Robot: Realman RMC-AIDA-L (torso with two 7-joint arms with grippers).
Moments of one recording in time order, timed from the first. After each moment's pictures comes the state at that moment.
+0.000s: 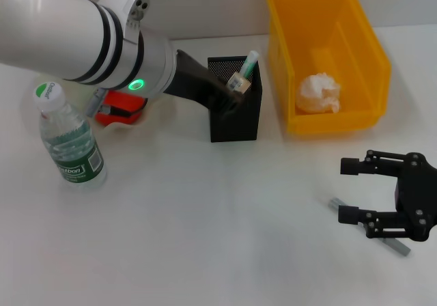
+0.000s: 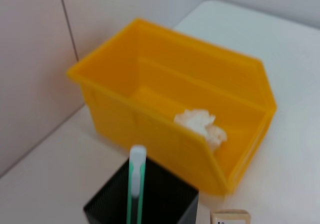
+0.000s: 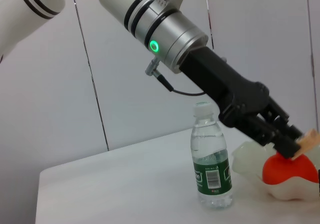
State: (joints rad) left arm -0.69 -2.08 1.68 1.51 2.48 1.24 -2.78; right arm 0.27 2.08 -0.63 -0.88 -1.92 -1.91 1.26
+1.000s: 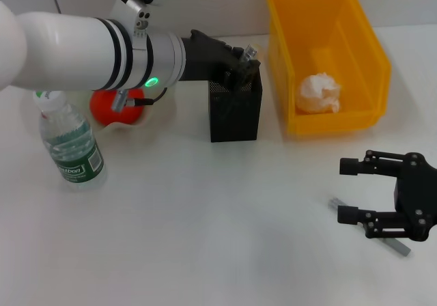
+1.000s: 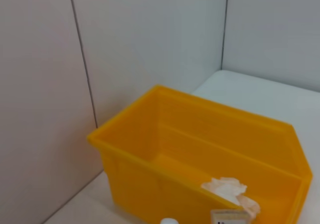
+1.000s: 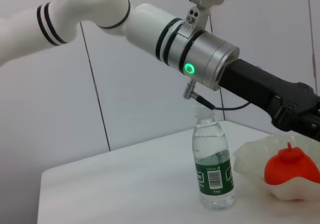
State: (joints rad) left arm -0.67 -2.08 1.72 1.25 2.25 0.80 -2.50; right arm 0.27 2.08 -0.63 -0.88 -1.92 -1.92 1.26
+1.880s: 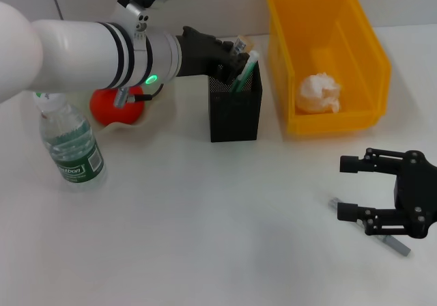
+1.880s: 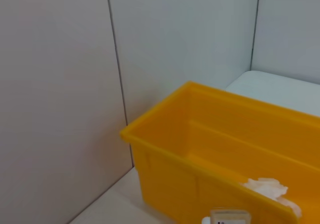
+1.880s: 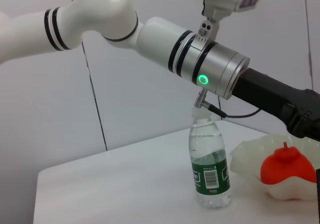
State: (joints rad) left arm -0.72 -2.08 1.72 1.09 2.20 0.66 -2.43; right arm 0.28 2.08 -0.63 -0.88 -1.92 -1.91 1.26
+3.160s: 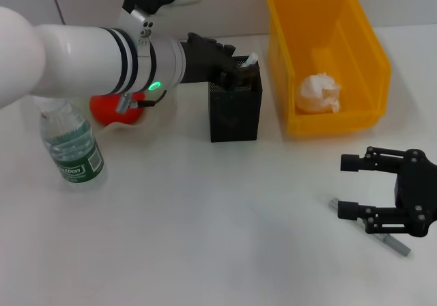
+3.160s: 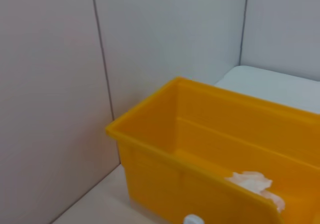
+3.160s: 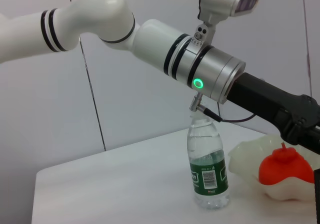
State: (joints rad) left arm -0.71 -2.08 1.74 1.11 2.20 0.68 -2.43; right arm 0.28 2.08 -0.63 -0.88 -1.92 -1.91 1.27
